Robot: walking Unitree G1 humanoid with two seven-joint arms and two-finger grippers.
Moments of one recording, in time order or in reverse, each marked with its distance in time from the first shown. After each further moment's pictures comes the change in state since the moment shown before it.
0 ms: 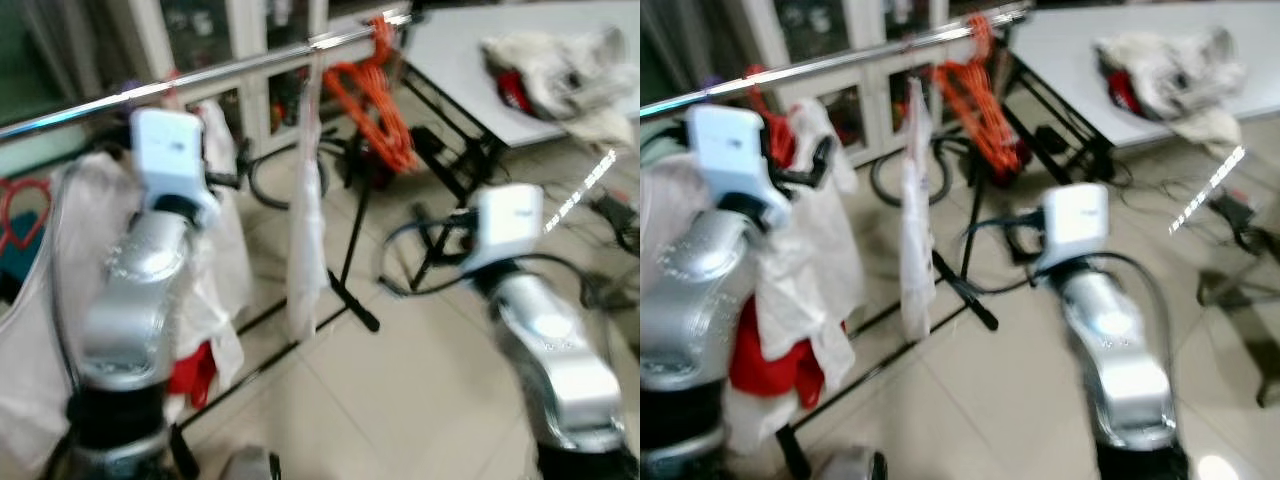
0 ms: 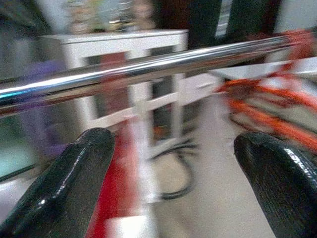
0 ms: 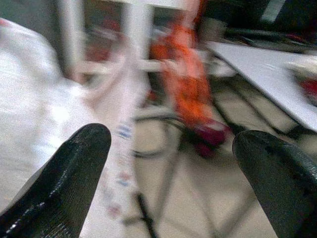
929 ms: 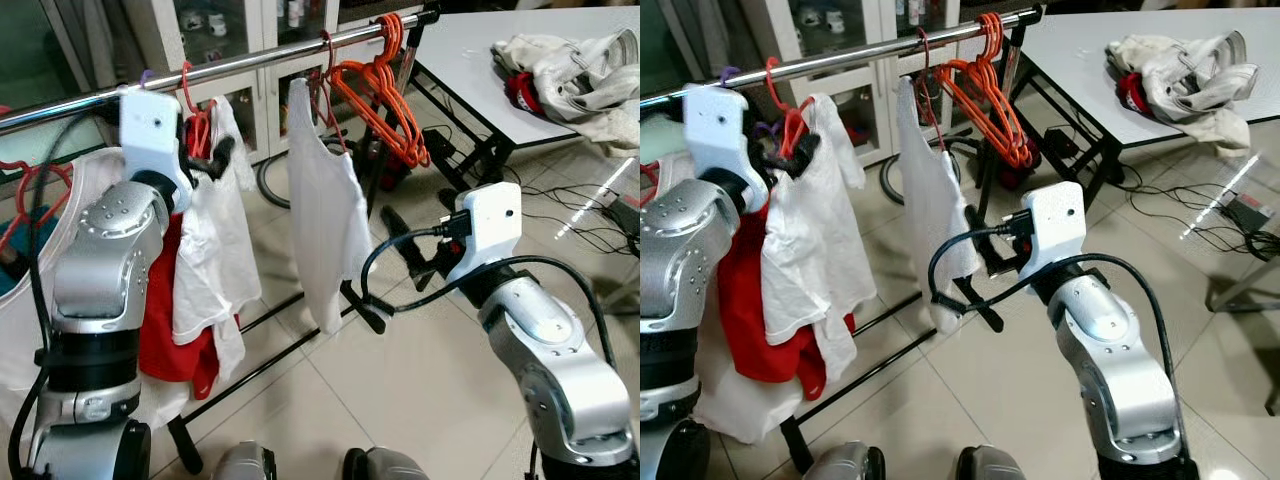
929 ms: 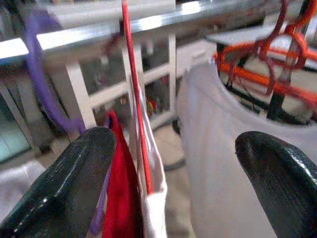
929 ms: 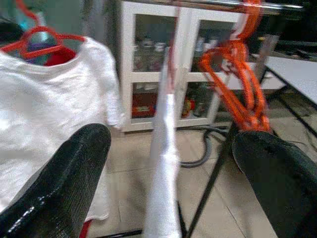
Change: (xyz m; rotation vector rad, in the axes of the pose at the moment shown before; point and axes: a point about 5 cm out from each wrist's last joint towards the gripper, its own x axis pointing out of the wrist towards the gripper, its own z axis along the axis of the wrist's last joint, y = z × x) left arm 0.036 0.022 -0.015 0.020 0.157 -0.129; right arm -0.013 0.010 0.010 0.009 -0.006 0.183
